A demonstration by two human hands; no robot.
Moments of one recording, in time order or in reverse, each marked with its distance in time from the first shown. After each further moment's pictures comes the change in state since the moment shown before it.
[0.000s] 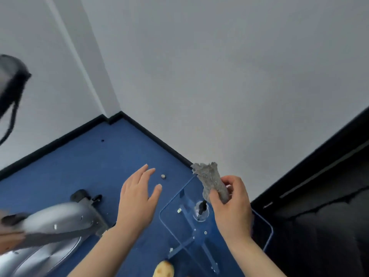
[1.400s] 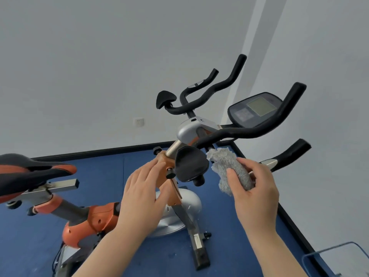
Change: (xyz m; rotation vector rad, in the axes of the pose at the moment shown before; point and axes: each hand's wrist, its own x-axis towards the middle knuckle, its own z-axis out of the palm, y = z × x) left_hand -0.234 -0.325 -0.338 0.030 0.475 -0.299; right_hand -0.270 -0.328 0.253 0.231 -0.243 -0.631
